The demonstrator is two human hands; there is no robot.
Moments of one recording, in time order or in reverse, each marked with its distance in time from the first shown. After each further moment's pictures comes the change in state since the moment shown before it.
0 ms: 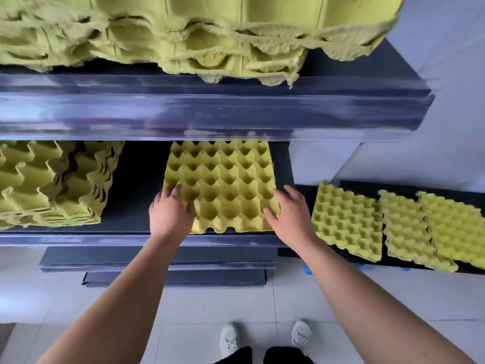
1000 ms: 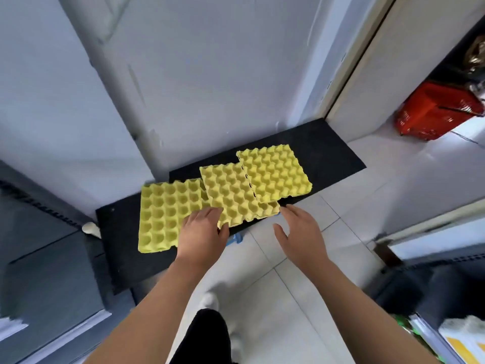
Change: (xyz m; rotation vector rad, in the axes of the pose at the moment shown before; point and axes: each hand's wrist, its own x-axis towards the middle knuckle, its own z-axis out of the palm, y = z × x) left_hand -0.212 0.519 0.229 -0.102 -0.286 0.793; right_hand -0.205 0.489 -0.180 -0.018 0.238 0.516
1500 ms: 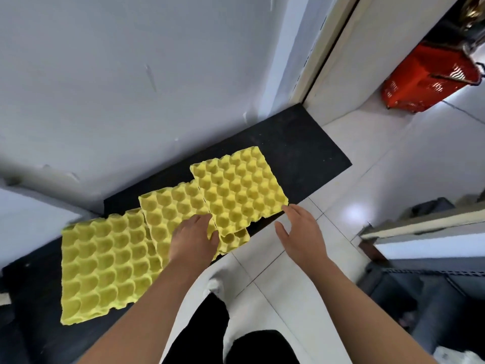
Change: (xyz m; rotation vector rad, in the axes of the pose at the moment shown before) left_hand 0.213 0.063 0.131 0.051 -0.360 -0.112; right_hand 0.185 0.161 0.015 0.018 -0.109 0.265
